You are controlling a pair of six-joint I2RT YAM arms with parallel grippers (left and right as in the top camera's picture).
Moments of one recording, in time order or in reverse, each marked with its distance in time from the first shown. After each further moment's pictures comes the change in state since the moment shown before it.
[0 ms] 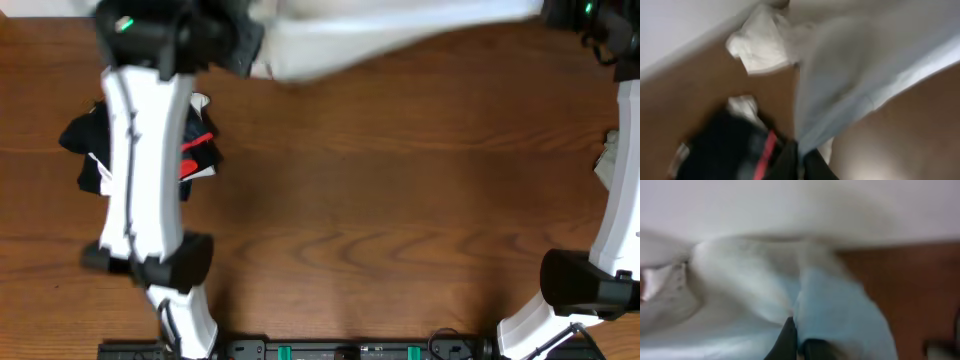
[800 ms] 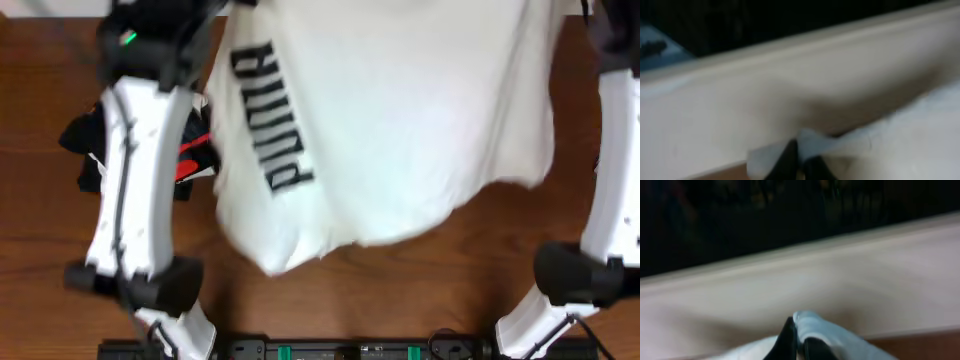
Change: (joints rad) left arm 0.005 -0.132 -0.246 0.890 0.016 -0.173; right arm 0.039 0.061 0.036 0.610 -0.003 0.184
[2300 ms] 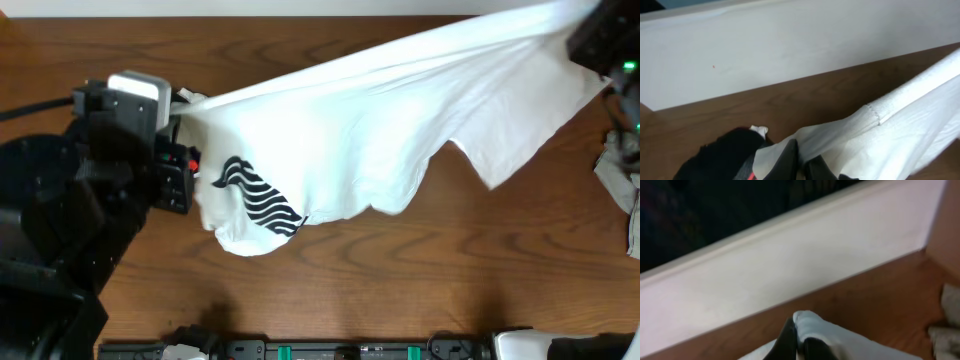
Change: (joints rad) left arm -0.011 -0.824 -0.505 -0.437 -0.034 -0.045; right arm 0.146 -0.402 0.005 -0.600 0.303 0.184
